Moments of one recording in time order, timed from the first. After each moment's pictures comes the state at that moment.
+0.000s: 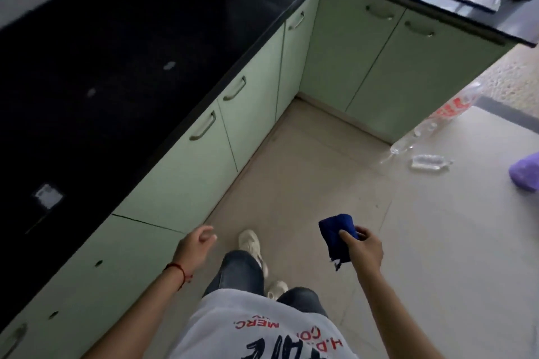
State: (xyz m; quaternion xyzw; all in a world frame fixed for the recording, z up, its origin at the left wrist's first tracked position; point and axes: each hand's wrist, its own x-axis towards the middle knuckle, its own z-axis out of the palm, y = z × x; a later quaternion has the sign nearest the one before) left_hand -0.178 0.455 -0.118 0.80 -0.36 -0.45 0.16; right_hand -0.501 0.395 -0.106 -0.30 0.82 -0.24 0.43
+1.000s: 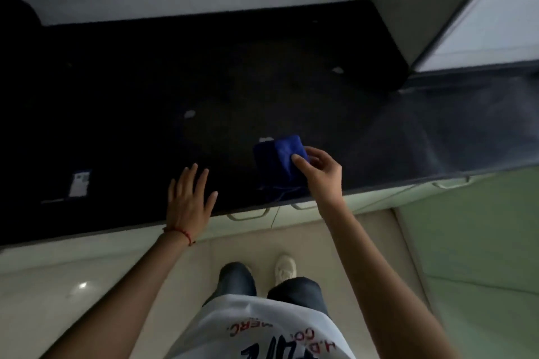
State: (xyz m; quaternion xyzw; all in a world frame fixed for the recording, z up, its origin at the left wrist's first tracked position) left_hand -0.076 0.232 -0.082 0.96 -0.23 -0.12 0.09; right_hand -0.171 -0.001 -0.010 -0.64 0.39 -0.12 0.65
